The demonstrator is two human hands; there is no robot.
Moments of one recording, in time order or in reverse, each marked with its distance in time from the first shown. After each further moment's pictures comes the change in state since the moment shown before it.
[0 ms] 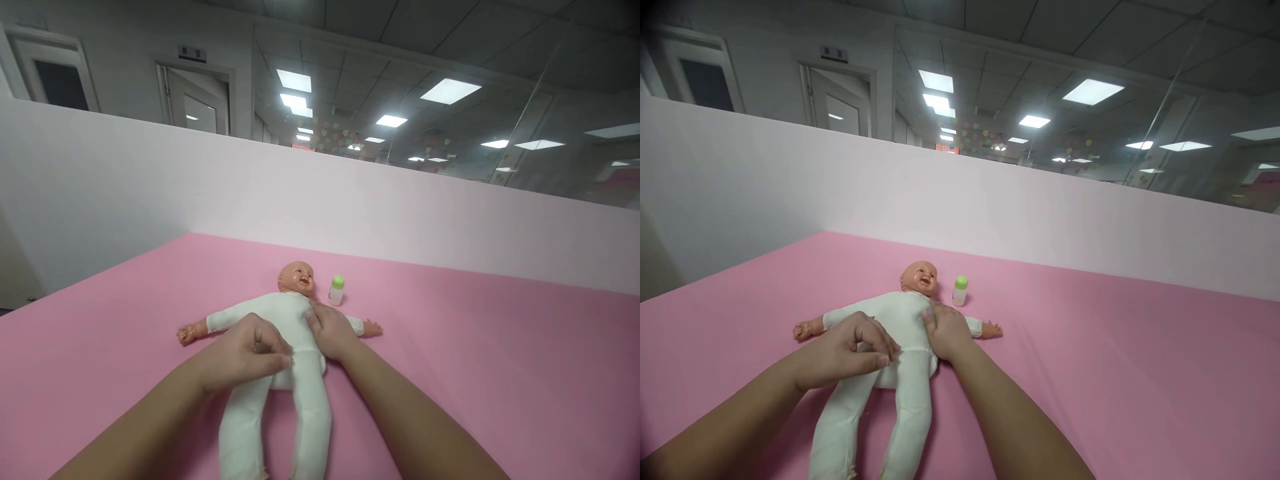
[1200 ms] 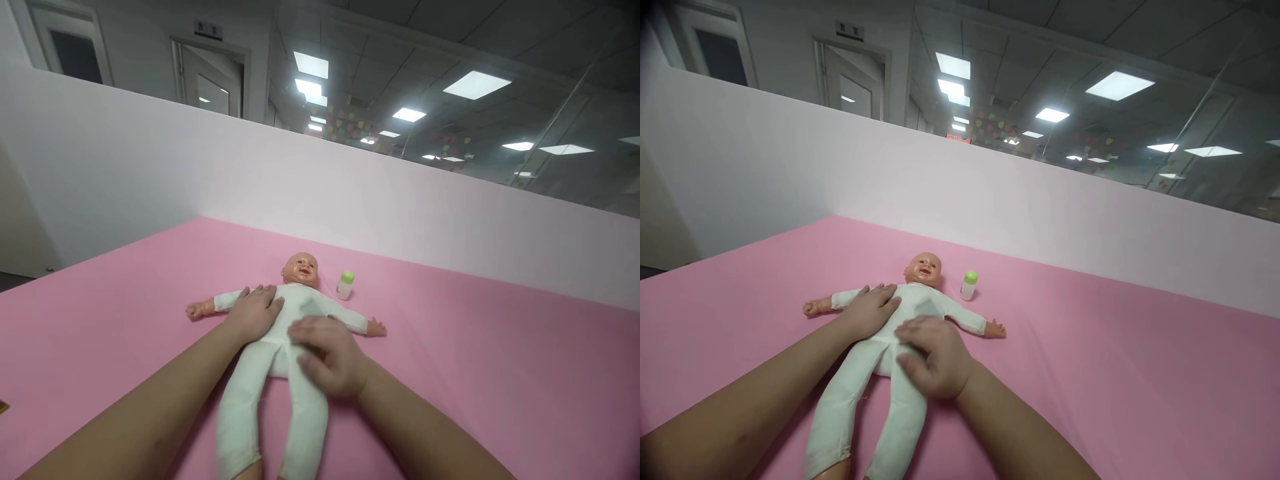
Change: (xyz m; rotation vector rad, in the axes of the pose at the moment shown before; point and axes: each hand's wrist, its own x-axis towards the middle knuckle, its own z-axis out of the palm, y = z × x) left_hand 0.053 -0.103 -0.029 0.732 0.369 -0.217; right_hand -0.036 -0.049 -0.003 0.358 0.061 -0.686
